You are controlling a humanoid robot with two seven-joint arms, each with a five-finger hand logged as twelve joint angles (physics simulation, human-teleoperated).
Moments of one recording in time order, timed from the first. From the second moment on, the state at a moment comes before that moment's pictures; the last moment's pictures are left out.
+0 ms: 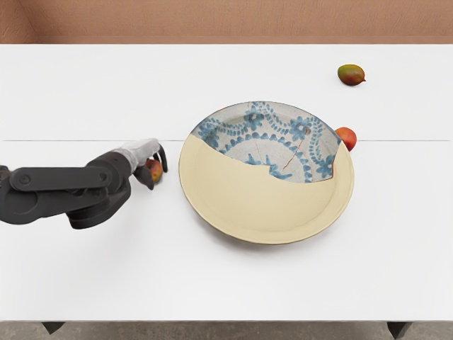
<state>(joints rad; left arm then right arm) -1.27 0.43 0.28 -1.41 0.93 0.36 0.61 -0.02 0.00 -0.03 0.15 0.10 -0.03 0.02</state>
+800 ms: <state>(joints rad) -1.37 0.54 0.06 -1.44 0.77 0.15 0.61 -0.02 0.00 -0.03 0.15 0.10 -0.03 0.02</state>
